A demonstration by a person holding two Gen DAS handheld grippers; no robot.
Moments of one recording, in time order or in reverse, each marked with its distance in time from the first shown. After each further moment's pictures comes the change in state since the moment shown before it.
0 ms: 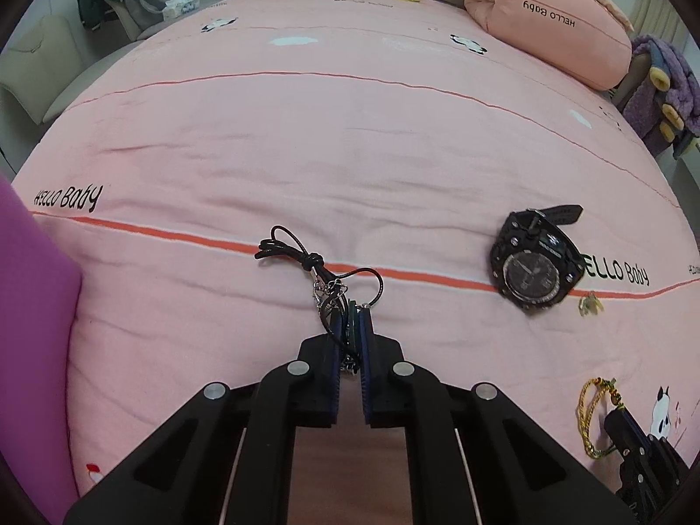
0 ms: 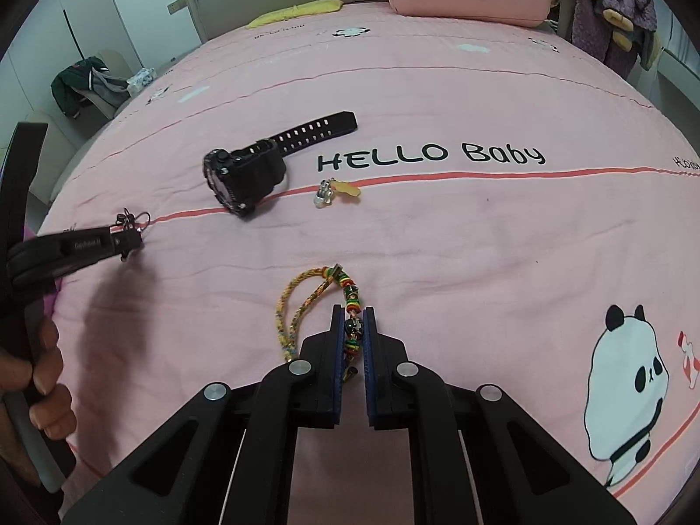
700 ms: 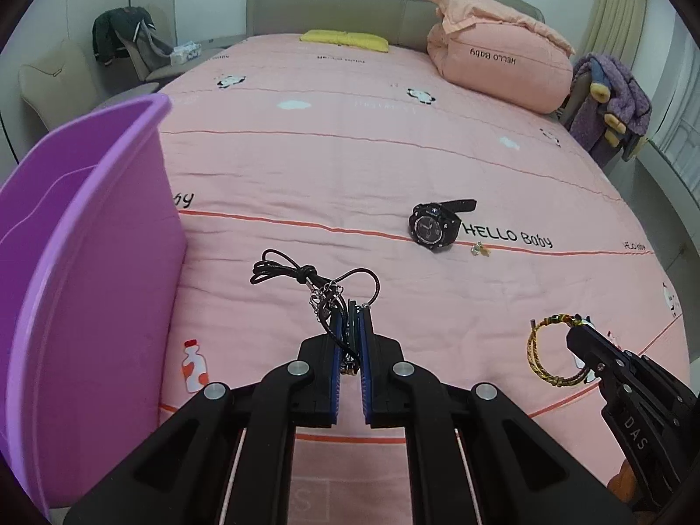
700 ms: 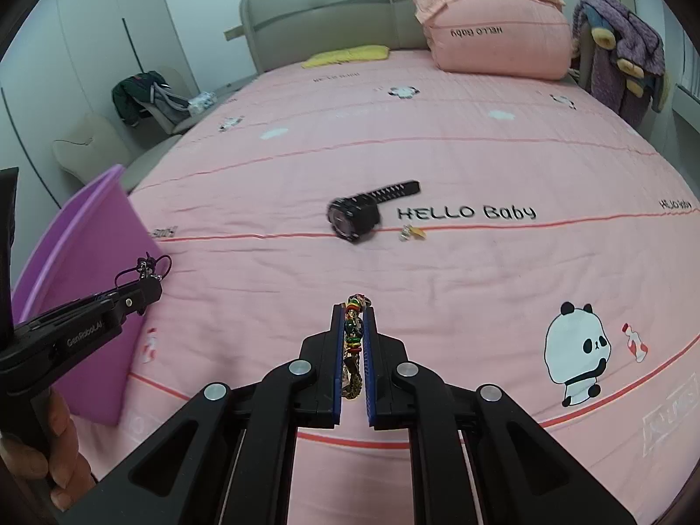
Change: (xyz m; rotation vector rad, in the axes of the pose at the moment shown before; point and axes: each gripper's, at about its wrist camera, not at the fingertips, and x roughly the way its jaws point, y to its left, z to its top) left arm -0.184 0.016 -0.077 0.039 -0.155 -0.069; right arm -0.149 0.054 -0.026 -0.088 -0.135 0.119
